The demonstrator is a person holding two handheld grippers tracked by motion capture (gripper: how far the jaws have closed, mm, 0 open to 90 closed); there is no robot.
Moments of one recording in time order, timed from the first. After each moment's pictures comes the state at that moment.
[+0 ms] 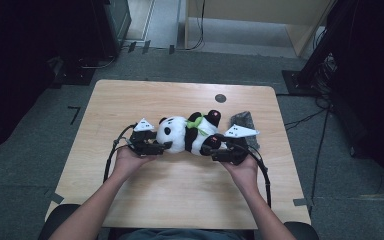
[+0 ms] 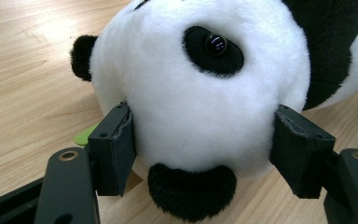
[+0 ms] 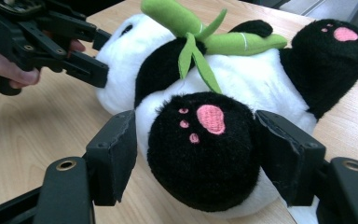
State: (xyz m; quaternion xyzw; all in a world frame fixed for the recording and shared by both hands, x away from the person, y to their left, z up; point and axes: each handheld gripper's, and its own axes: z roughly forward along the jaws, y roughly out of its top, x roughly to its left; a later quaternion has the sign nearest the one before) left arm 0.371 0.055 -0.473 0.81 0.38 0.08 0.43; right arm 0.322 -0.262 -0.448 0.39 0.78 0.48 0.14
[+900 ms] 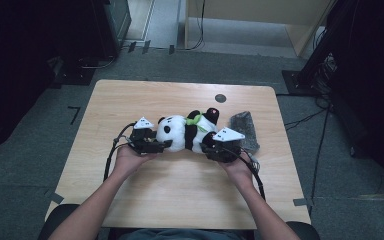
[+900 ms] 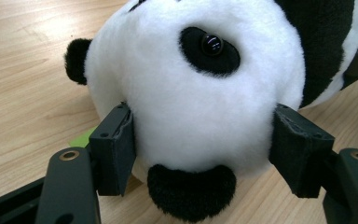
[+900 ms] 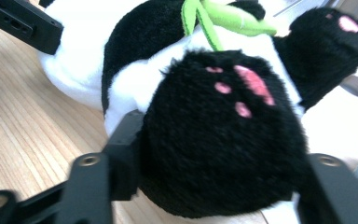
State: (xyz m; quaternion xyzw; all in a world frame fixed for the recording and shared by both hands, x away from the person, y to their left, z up) left arm 0.376 0.055 -0.470 0.81 0.39 0.08 0.44; right arm 0.329 -0.241 -0.466 0.37 0.80 0.42 0.23
